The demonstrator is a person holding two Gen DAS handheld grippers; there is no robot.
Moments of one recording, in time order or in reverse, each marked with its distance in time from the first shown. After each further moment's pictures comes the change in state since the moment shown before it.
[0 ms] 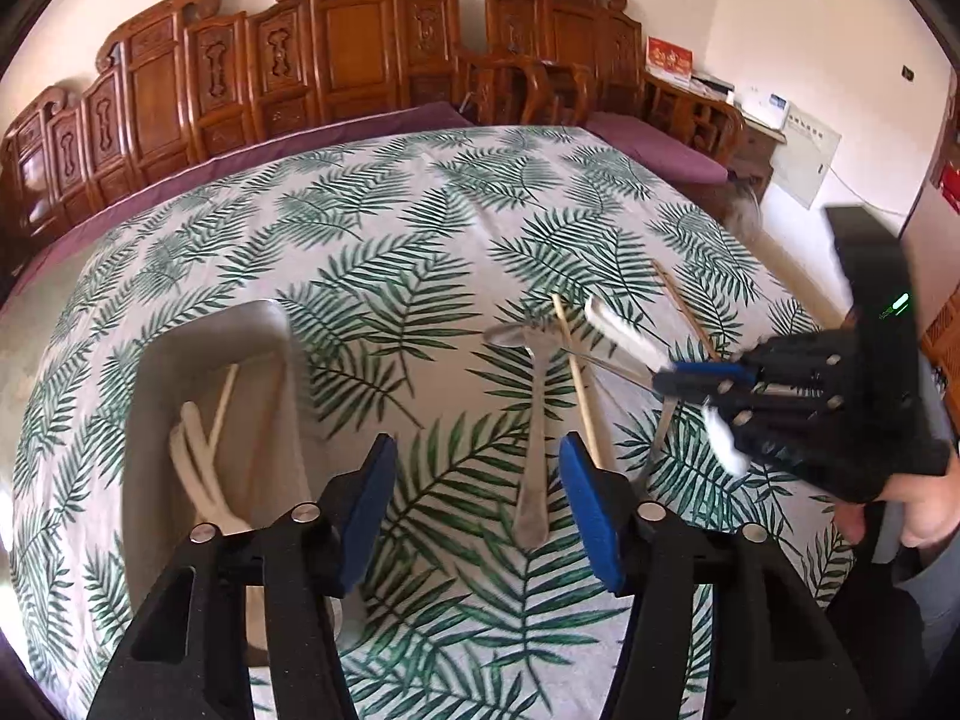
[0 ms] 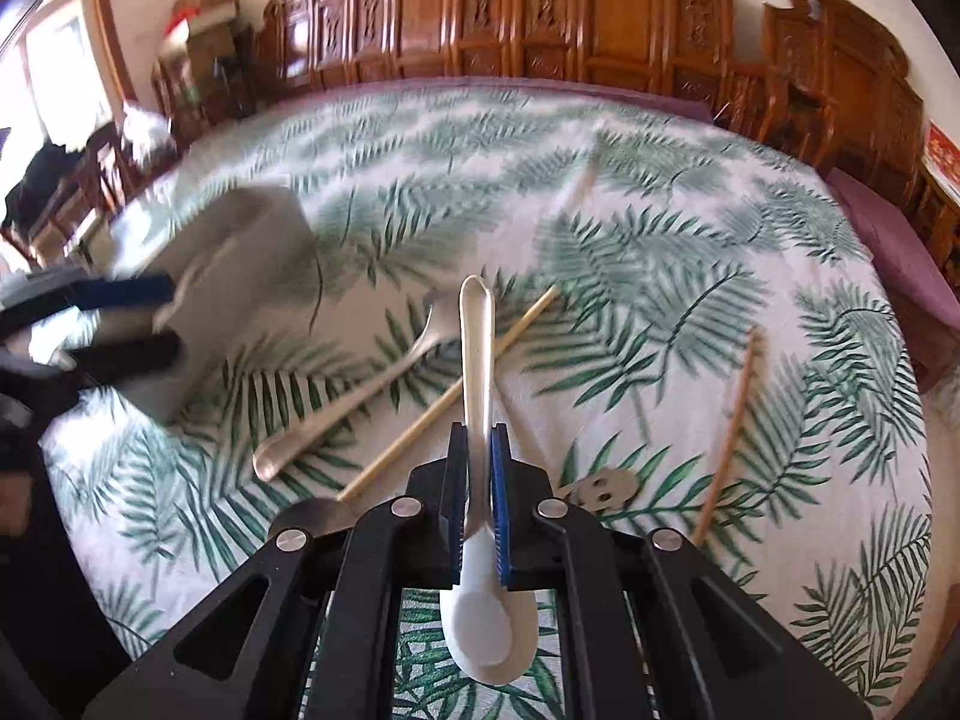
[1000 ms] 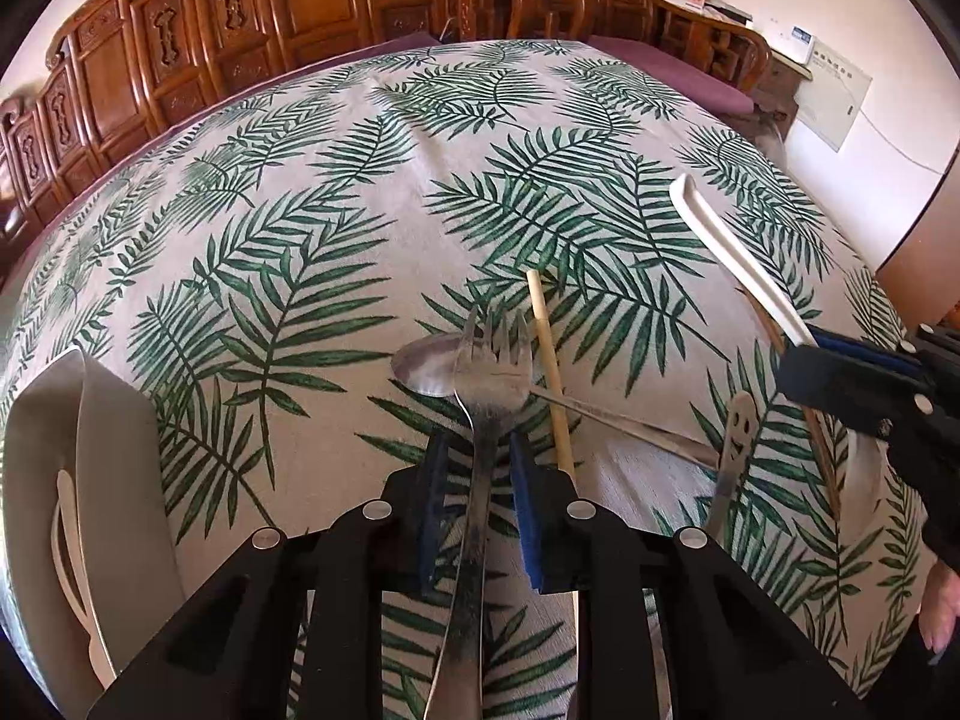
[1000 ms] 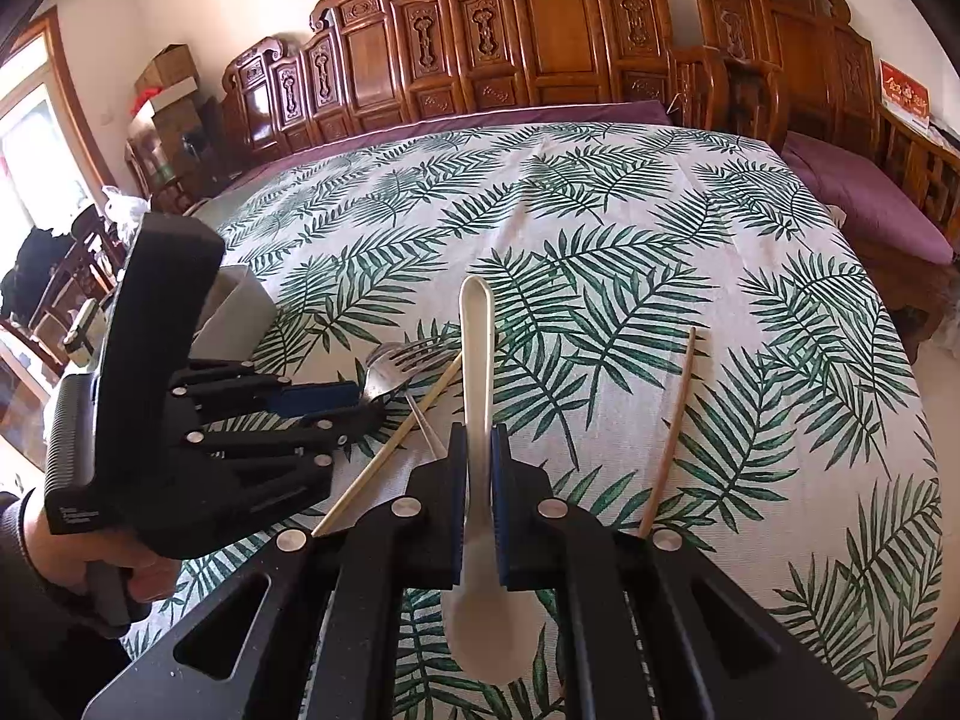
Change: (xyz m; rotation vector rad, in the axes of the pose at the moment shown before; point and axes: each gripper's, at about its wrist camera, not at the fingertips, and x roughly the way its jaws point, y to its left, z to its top) left arm 0.124 -0.040 0.035 0.038 0.162 0.046; right arm -0.010 -0.041 0.004 0.142 -0.065 0.022
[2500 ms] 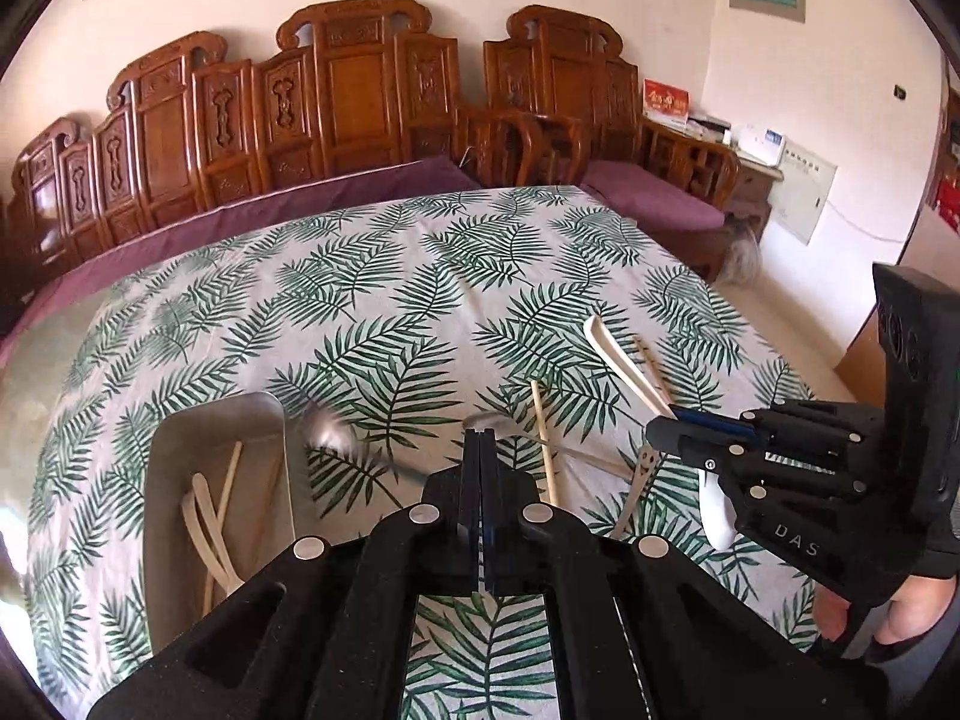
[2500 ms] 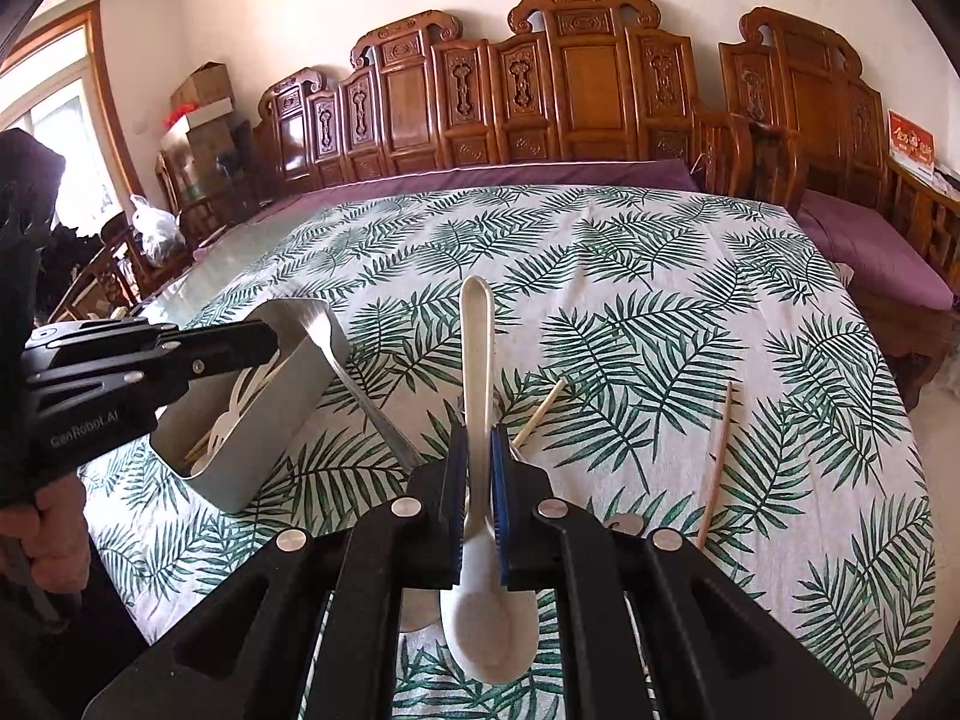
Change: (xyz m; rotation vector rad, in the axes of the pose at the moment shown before) left arm -0.143 0.029 -0.026 -0.050 -0.278 -0.027; right arm -0.039 0.053 0.000 -0.053 -0.122 0.014
